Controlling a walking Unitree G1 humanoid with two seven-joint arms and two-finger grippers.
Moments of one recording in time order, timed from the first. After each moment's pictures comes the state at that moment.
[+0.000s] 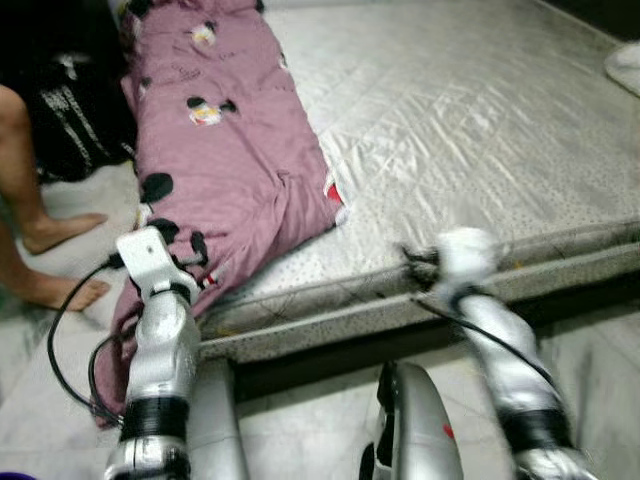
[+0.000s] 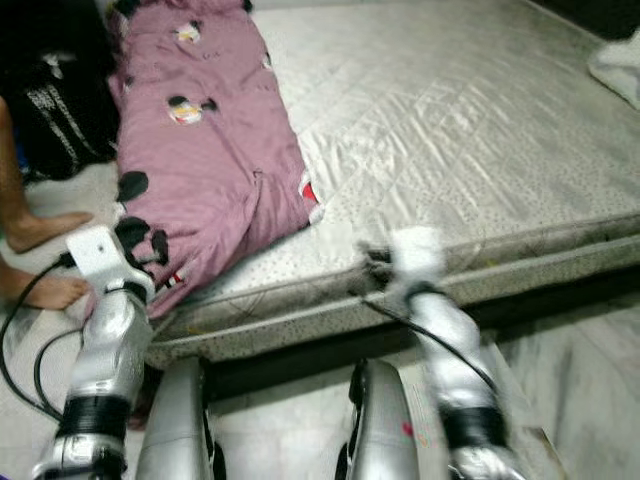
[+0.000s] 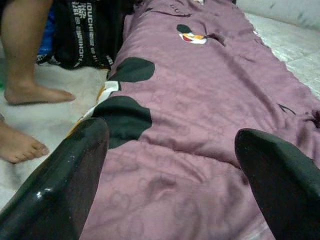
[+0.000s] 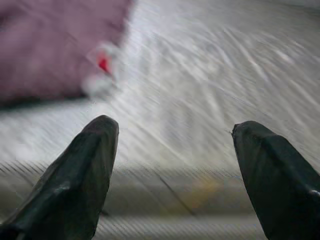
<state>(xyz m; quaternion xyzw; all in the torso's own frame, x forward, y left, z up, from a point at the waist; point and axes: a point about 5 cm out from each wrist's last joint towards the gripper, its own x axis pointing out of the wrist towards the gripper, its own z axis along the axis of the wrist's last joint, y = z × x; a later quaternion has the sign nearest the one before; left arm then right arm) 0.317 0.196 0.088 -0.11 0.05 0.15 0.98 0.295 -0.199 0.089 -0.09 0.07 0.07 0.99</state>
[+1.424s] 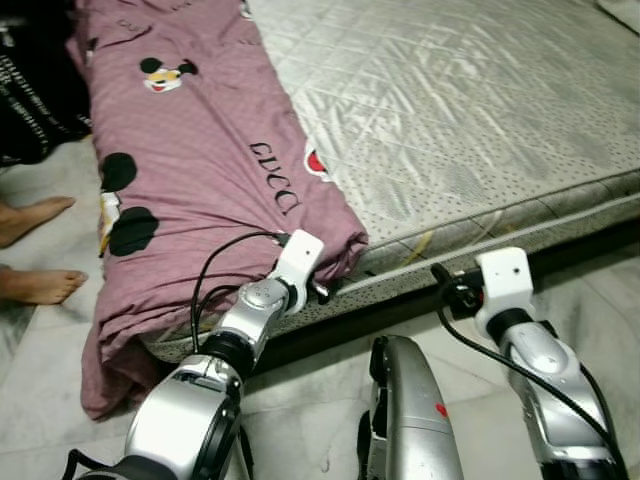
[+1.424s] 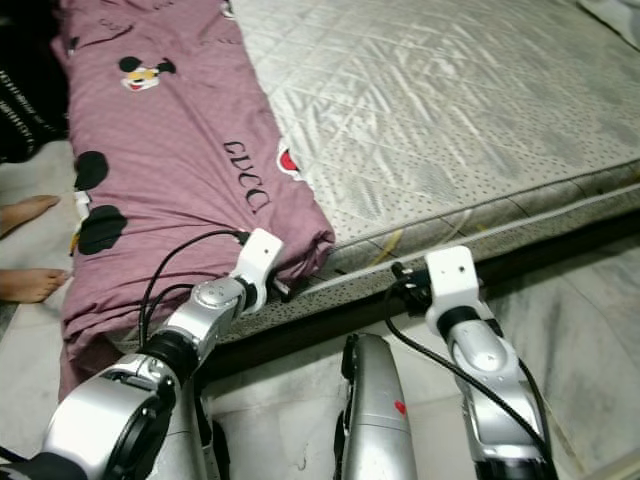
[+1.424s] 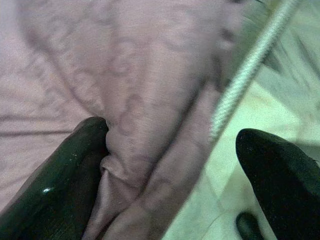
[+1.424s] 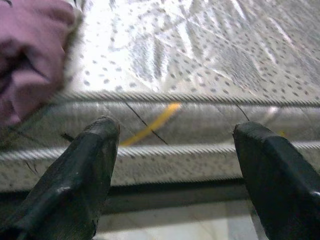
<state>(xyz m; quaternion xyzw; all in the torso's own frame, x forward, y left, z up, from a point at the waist) 0.331 0.052 0.054 0.12 0.20 -0.34 0.91 0.267 -0.205 0.105 -0.12 0.09 0.06 0.99</state>
